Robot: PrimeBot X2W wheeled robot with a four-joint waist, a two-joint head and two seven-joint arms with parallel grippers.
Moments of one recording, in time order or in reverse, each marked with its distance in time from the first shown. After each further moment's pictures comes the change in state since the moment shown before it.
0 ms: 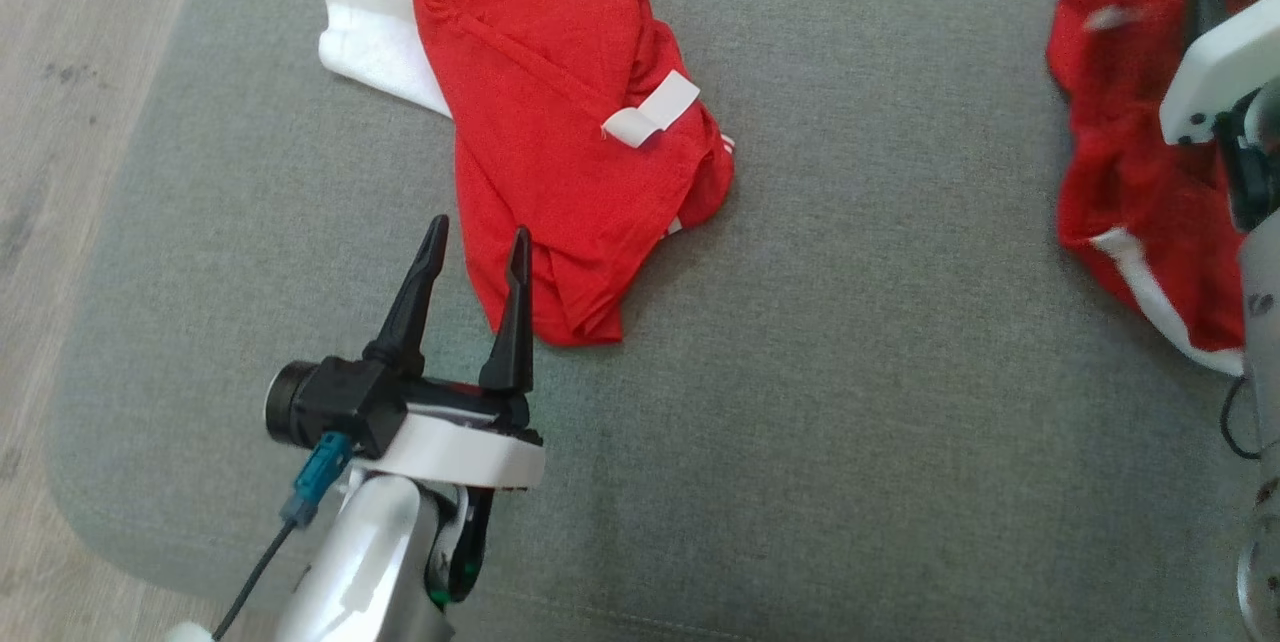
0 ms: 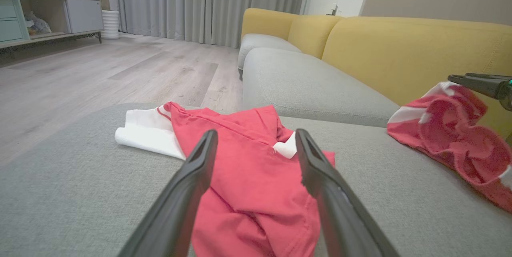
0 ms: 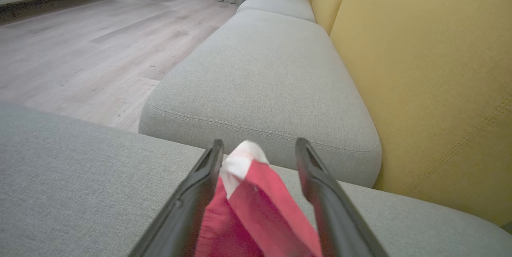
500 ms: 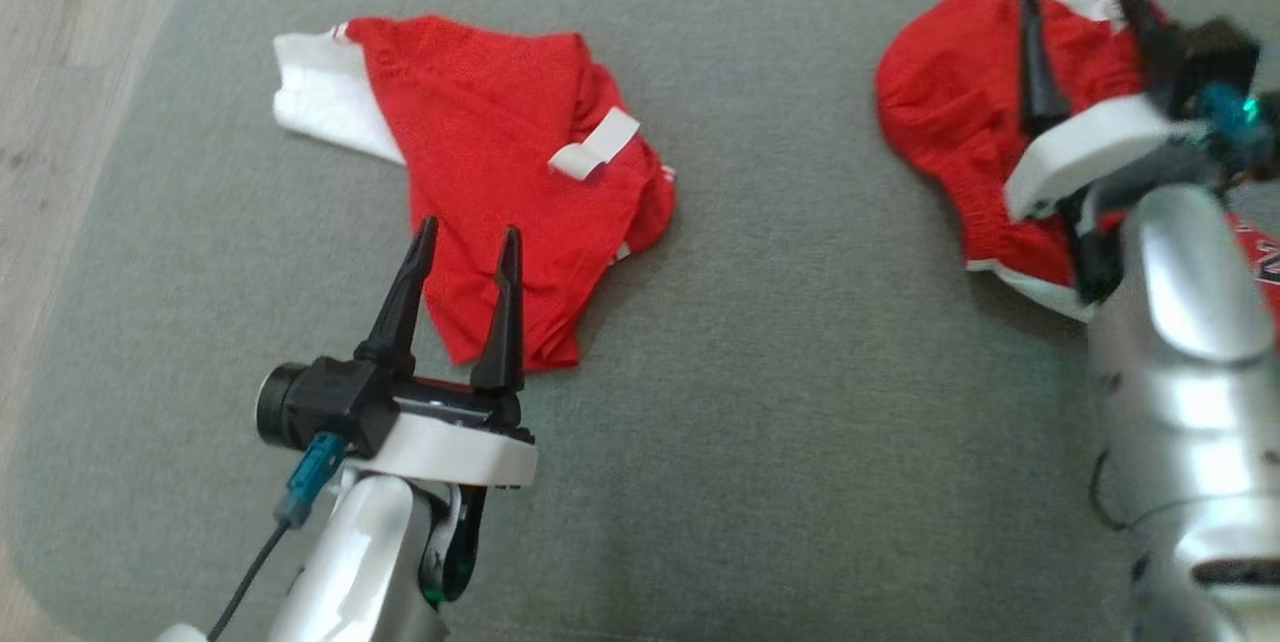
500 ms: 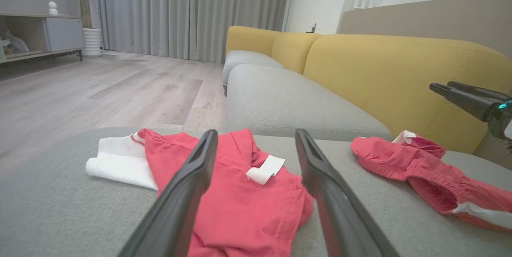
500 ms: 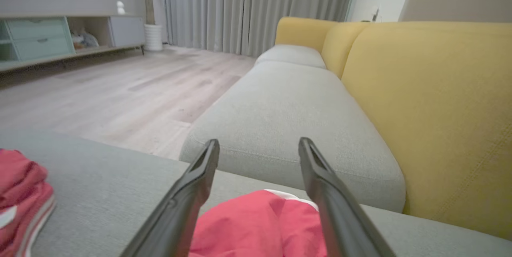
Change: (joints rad) left arm 0.000 0.000 0.015 0.005 0.010 0.000 0.000; right arm 0.091 0.141 0.042 -0.014 -0.028 0.000 -0.214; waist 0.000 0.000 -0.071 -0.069
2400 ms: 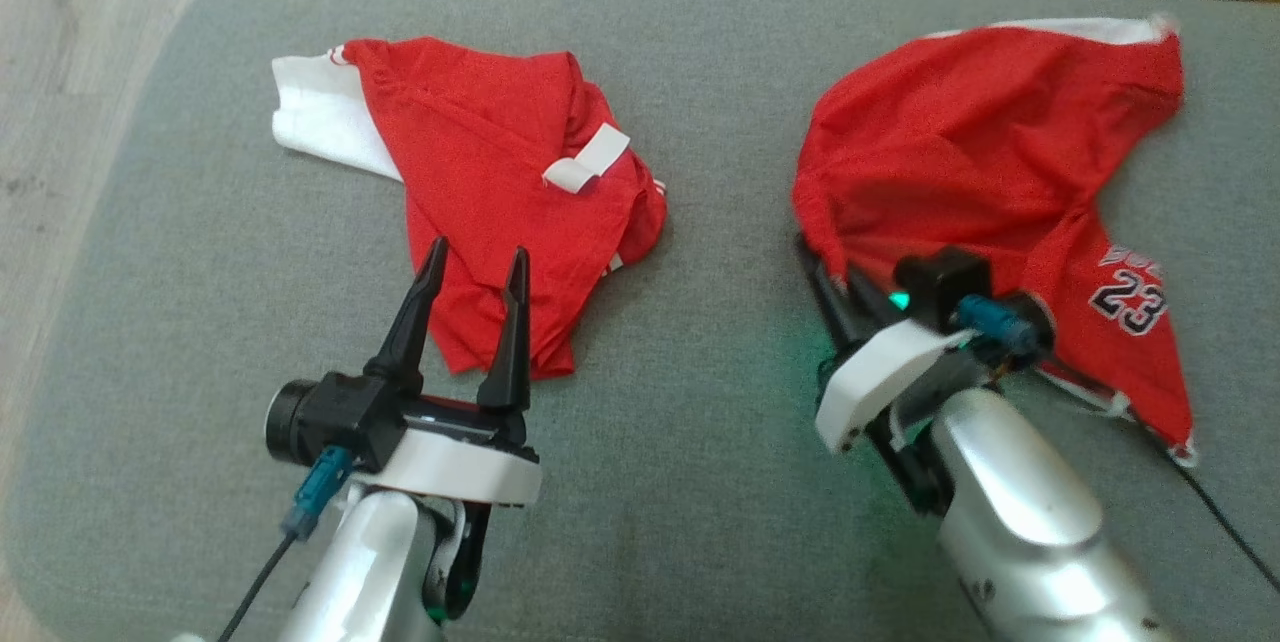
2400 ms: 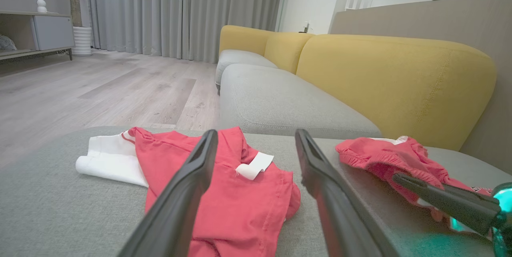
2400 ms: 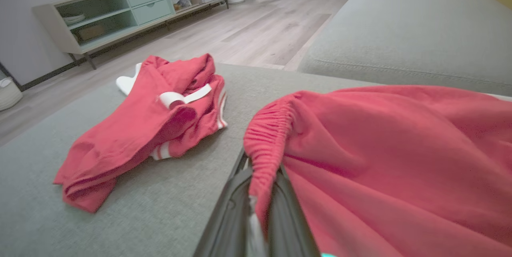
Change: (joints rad) left arm 0.022 0.000 -0.006 0.013 -0.002 -0.012 0.000; right arm 0.319 0.056 0.469 -0.152 0.370 0.000 0.054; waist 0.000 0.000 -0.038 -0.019
